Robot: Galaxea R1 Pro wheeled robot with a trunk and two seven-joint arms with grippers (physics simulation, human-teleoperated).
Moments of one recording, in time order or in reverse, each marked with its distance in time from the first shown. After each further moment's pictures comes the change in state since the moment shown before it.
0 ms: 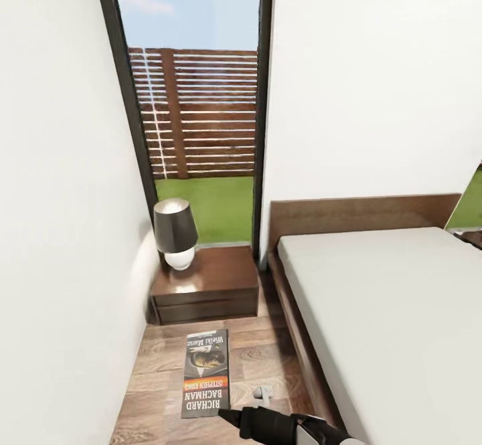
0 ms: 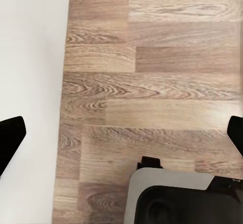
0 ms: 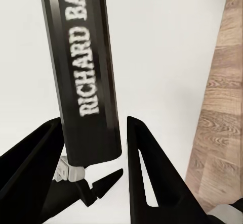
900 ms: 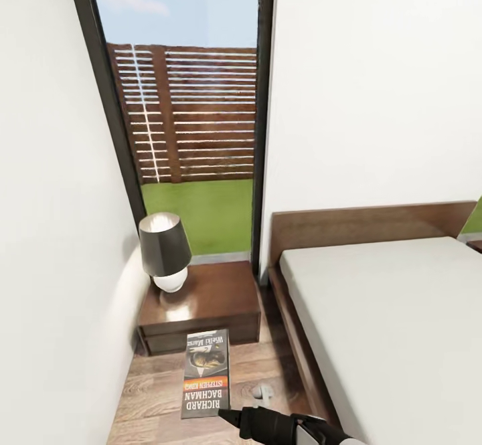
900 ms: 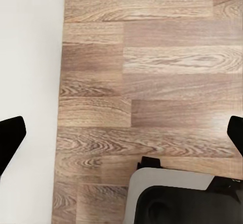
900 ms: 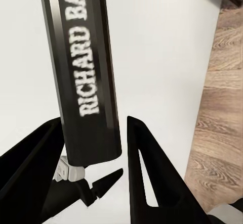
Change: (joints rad) left arm 0.000 0.000 0.001 0.000 0.001 0.000 0.000; right arm 0.000 0.000 0.001 0.000 0.000 0.000 0.000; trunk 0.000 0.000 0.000
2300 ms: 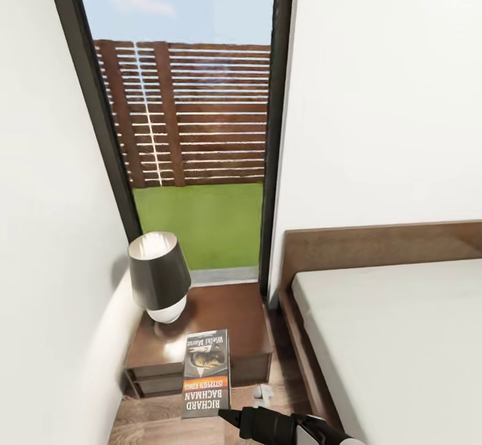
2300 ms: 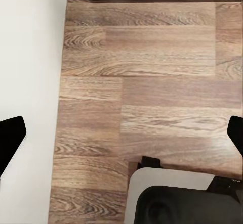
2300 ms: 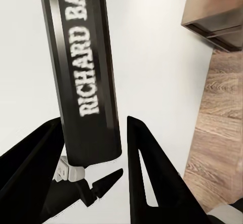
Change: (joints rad) left arm 0.000 0.000 0.000 0.000 0.000 0.000 0.000; right arm 0.000 0.000 0.000 0.000 0.000 -0.001 0.000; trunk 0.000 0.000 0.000
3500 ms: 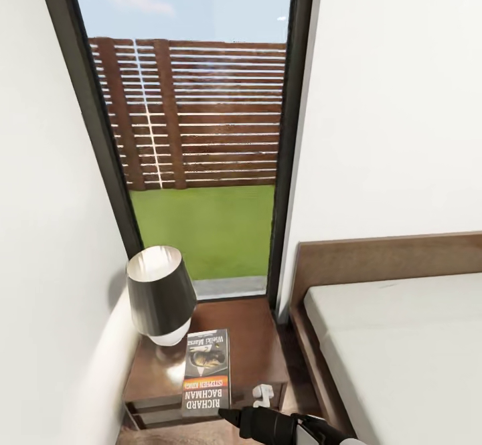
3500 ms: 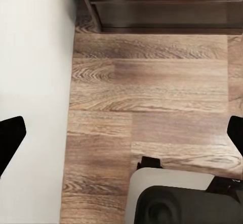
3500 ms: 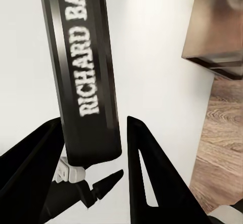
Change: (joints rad) left arm 0.000 0.000 0.000 0.000 0.001 0.000 0.000; right arm 0.000 0.000 -0.003 0.000 -0.002 0.000 0.000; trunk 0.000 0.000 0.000
